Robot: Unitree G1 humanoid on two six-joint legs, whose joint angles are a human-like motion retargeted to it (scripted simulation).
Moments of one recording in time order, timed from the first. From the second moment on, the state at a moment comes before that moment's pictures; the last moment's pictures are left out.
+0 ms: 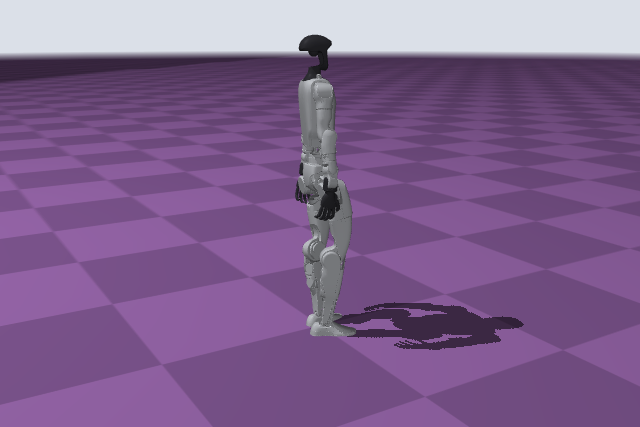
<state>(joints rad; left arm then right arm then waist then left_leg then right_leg) 0.02 0.18 0.32 1.64 0.14 0.12 -0.17 0.06 -0.18 -0.03 1.47 -0.34 0.12 0.23 -0.17 0.03 -0.06 -0.02 -0.04 0.34 -0.02 -0.02 0.10 -0.06 -0.02 -0.33 0.13 -0.10 0.00</state>
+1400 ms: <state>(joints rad) 0.11 0.14 0.34 1.53 0.14 0.10 -0.04 0.03 -0.15 0.06 1.56 -0.30 0.08 0.06 -0.17 0.04 -0.08 -0.07 0.02 0.36 0.14 -0.08 0.04 -0.03 0.02 -0.32 0.06 -0.11 -0.06</state>
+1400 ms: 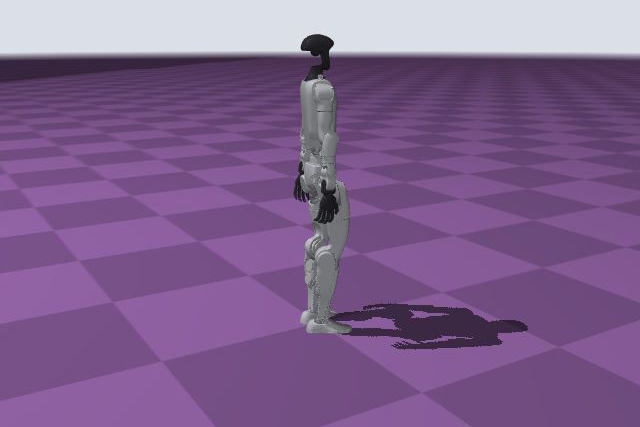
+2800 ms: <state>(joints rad) 0.17 0.18 0.49 1.70 0.03 0.11 -0.05 -0.21 -0.10 0.14 1.15 -0.37 -0.03 0.10 -0.14 -0.08 0.08 -0.60 0.11 0.34 1.09 0.11 0.15 0.05 -0.10 -0.45 0.06 -0.12 -0.06</state>
